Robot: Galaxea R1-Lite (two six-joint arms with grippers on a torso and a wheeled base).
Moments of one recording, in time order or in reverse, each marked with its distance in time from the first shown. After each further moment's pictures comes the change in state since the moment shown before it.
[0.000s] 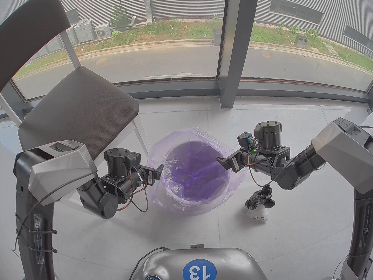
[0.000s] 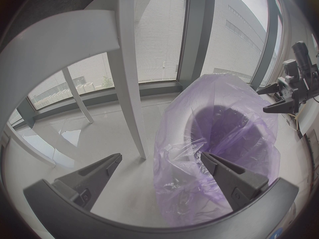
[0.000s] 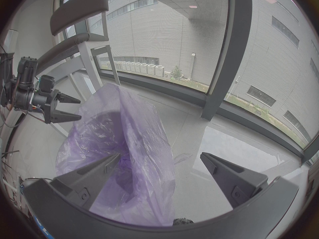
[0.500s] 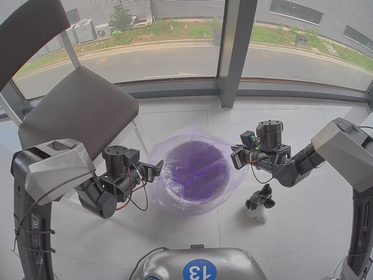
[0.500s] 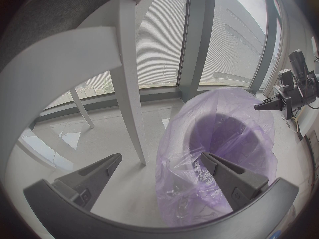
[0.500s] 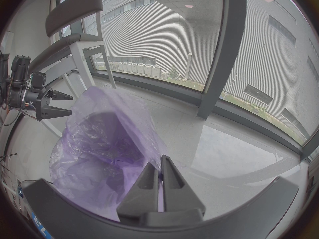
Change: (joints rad) left arm -0.002 -0.019 0.011 -0.032 0.000 0.000; right arm -0.028 0.003 -0.025 0.009 -0.003 0.009
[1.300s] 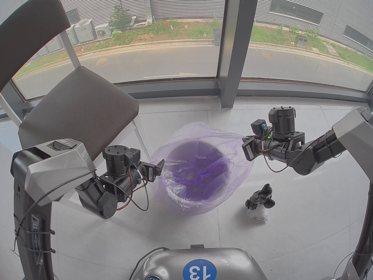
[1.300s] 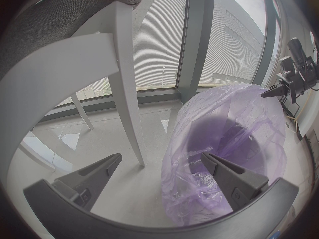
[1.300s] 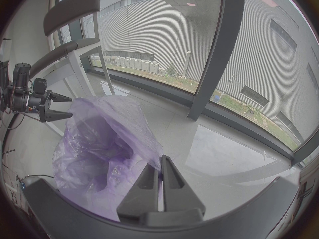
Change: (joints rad) left arm -0.007 -0.002 0.000 -0.002 0.001 0.000; right arm -0.024 -0.138 0.027 0.154 -0.026 -0.055
